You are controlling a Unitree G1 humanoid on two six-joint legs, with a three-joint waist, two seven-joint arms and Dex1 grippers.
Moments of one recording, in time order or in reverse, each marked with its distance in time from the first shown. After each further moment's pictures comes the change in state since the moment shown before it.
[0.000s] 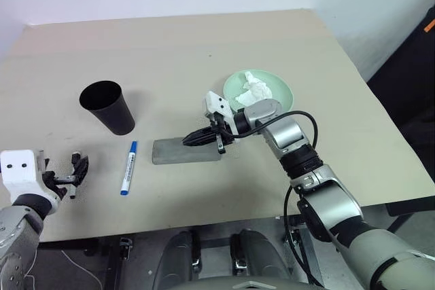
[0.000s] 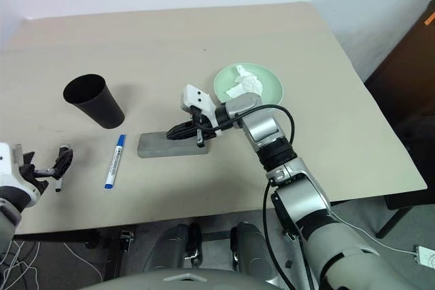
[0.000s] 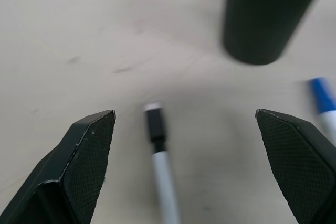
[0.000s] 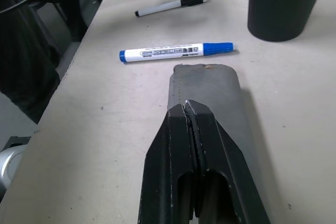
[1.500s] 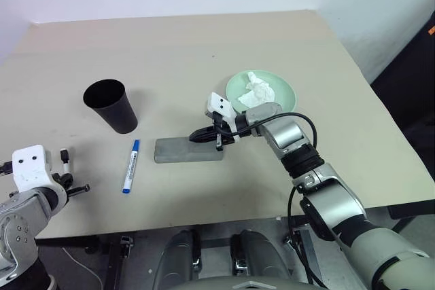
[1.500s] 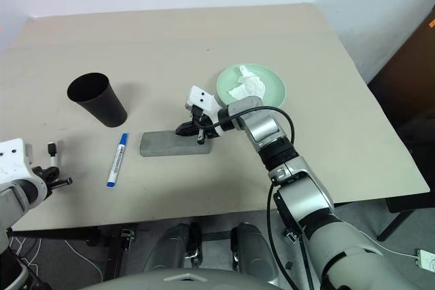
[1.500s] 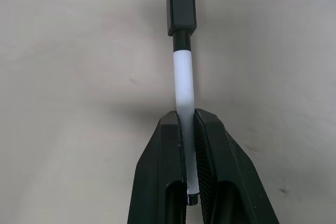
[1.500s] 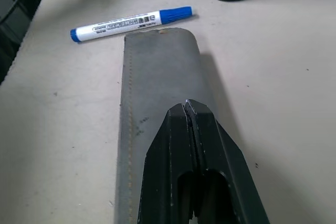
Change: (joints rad) left arm -0.353 -0.086 0.098 -0.041 0.177 0.741 0.067; right arm -0.013 -0.020 0.038 0.069 -0.004 0.026 -0.143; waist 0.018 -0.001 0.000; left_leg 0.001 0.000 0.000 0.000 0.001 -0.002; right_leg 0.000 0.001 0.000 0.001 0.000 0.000
